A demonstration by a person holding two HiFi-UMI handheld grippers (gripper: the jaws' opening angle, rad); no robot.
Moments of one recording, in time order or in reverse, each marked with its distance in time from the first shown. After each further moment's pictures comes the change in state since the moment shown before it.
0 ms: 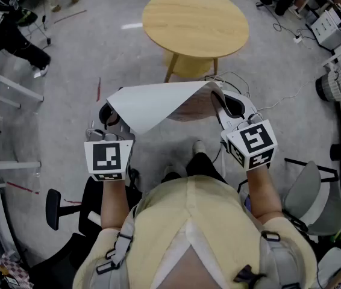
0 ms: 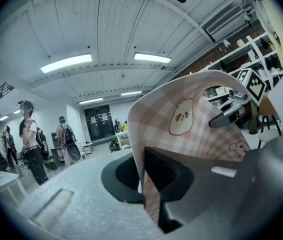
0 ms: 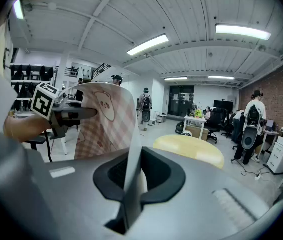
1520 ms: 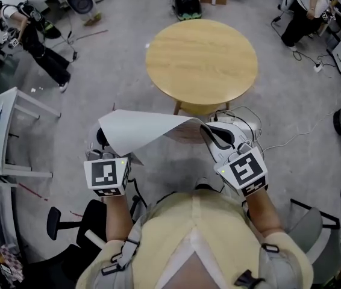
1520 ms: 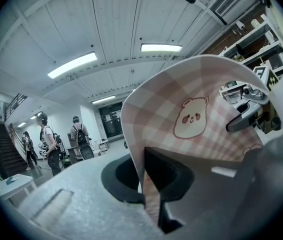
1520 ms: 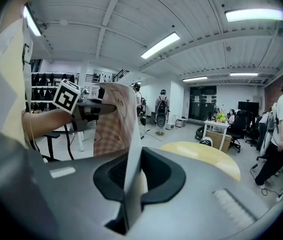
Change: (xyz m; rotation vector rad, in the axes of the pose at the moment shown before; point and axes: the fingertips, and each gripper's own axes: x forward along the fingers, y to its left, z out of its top) left arm 0.116 0.001 0.040 0.005 0.080 0.182; right arm 0.047 -0.092 0.013 -0.073 -0.044 0.266
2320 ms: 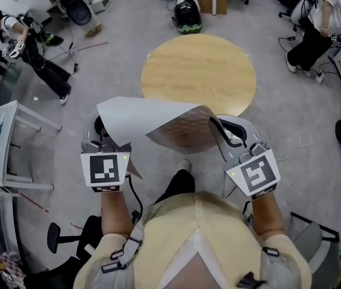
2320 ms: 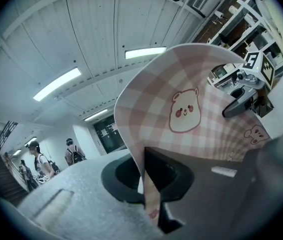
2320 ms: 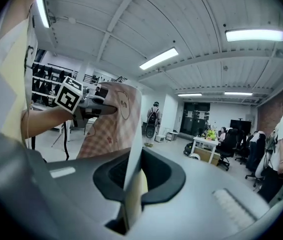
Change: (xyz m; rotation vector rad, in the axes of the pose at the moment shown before) left arm 0.091 -0.001 0.078 0.214 -0.099 -0.011; right arm 0.006 -0.097 0.057 -0.114 -0.132 -0.097
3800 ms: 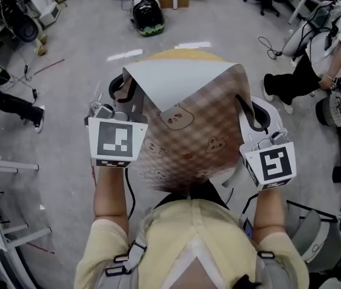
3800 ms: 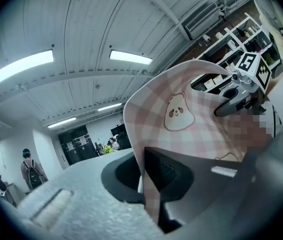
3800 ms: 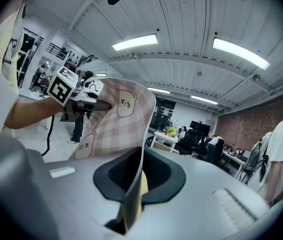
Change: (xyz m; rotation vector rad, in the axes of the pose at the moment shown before) left arm 0.328 0.021 0.020 -0.001 -0.215 -0.358; right arm 0.142 -0.230 -0.009 -0.063 0.145 -0.457
